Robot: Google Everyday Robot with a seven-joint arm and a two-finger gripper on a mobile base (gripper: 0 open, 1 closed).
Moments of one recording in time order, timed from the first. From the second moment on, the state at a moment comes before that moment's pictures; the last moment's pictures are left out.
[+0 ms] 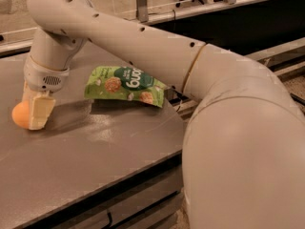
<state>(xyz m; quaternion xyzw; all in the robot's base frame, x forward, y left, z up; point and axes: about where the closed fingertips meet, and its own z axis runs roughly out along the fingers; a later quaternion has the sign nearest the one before) 0.498 0.293 0.851 -0.84 0.45 0.23 0.19</state>
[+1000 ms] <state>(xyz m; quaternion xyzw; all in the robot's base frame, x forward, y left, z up) 0.506 0.264 0.917 -0.84 0.45 0.17 0.24</state>
